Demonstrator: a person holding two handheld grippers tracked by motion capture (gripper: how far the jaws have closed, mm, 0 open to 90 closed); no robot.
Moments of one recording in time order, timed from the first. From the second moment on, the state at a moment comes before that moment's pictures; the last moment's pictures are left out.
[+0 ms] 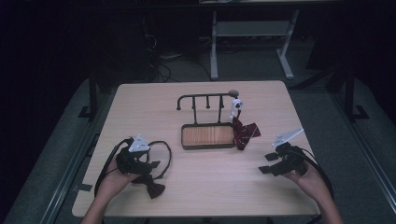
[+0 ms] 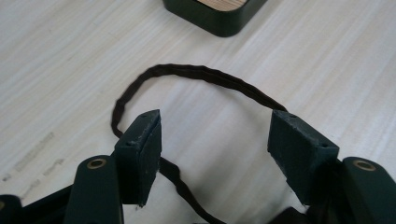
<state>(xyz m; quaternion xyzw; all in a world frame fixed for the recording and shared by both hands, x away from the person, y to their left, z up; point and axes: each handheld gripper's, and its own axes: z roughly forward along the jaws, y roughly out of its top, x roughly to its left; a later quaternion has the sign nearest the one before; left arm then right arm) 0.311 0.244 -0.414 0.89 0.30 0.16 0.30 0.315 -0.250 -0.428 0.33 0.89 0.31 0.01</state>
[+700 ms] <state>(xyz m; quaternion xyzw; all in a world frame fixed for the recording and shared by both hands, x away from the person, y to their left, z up) 0.359 0.252 -0.420 0.88 0.35 0.16 0.26 0.315 -0.250 -0.427 0.32 0.89 0.31 0.01</state>
